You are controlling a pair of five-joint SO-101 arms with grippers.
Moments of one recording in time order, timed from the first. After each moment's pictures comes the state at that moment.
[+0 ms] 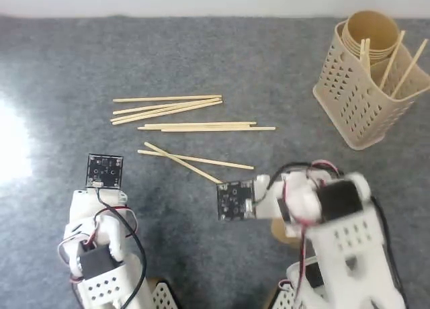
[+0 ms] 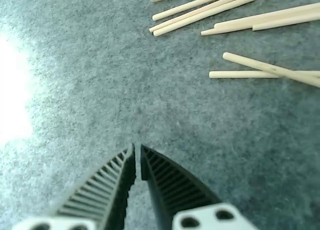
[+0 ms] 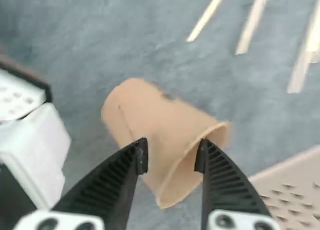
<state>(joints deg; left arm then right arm) -27.6 -102.0 96.9 59.9 -16.5 -23.5 -52.8 35.0 100.7 73.2</state>
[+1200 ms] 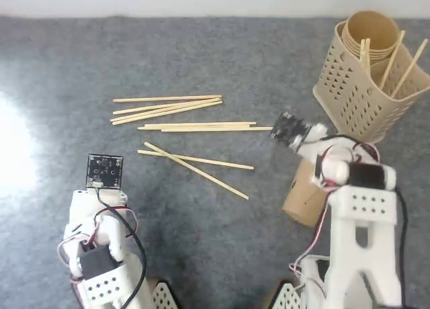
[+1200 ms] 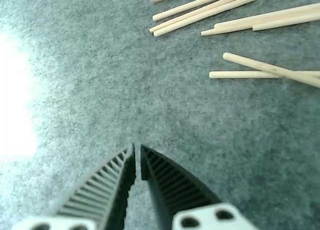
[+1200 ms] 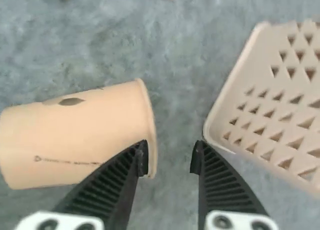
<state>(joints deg) -27.6 -102.0 96.9 59.9 -16.5 3.2 -40.0 43.3 66.0 63.1</state>
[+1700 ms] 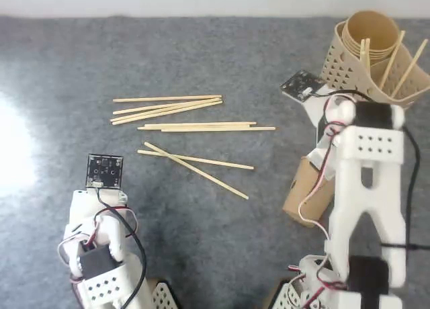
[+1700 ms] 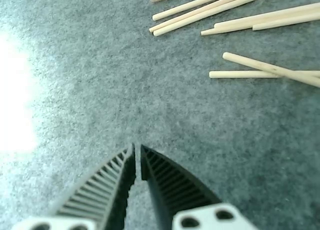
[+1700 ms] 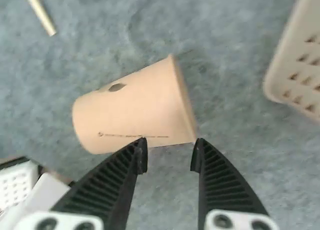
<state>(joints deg) -27.6 -102.0 96.9 59.9 -16.5 1.4 -15.7 10.9 97.1 45.8</state>
